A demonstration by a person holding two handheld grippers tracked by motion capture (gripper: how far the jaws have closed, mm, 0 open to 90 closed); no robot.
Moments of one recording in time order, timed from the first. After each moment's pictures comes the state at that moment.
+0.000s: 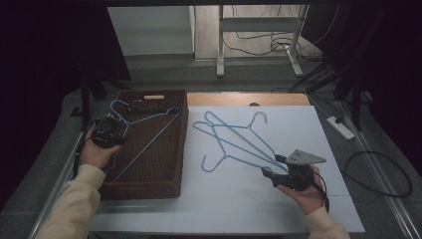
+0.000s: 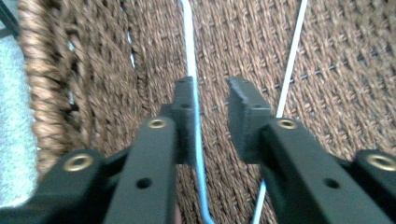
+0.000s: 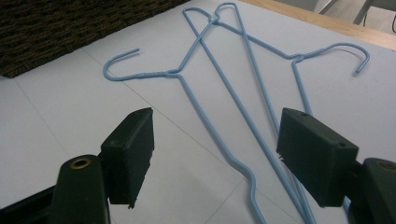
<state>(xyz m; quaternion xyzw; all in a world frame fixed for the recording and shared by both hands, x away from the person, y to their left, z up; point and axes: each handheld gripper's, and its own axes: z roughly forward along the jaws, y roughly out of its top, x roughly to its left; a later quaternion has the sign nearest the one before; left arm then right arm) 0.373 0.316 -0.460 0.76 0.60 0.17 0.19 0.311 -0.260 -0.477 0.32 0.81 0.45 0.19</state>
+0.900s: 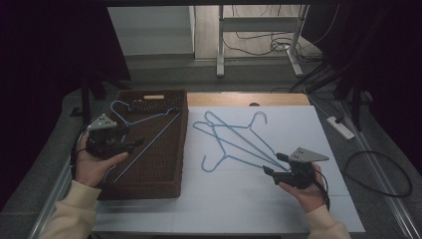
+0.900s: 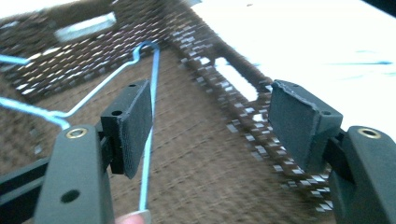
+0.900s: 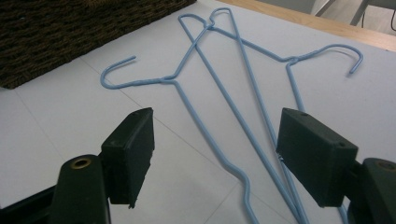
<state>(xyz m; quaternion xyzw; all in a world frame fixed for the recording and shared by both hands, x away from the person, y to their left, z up) 0.290 0.270 -0.390 0.77 0.45 0.19 0.42 0.315 -0.265 -0.475 0.33 0.80 0.46 0.19</state>
